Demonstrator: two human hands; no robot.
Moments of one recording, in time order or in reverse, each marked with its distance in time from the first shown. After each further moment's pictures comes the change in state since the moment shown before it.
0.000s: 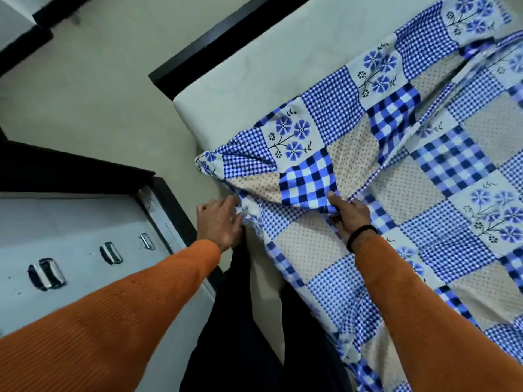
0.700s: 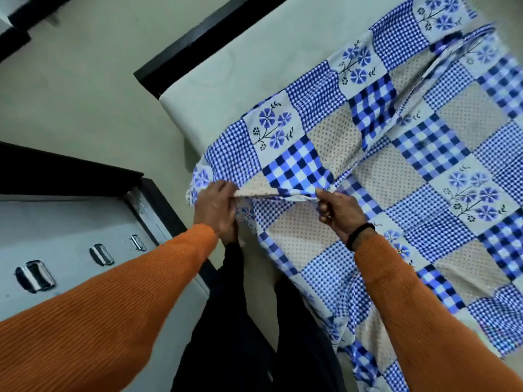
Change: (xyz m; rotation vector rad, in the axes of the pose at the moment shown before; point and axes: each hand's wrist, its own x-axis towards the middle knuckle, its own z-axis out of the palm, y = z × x) left_hand 0.008 0.011 -0.002 -0.071 0.178 0.193; right_hand -0.038 0.003 -0.015 -0.114 -0.217 -0.097
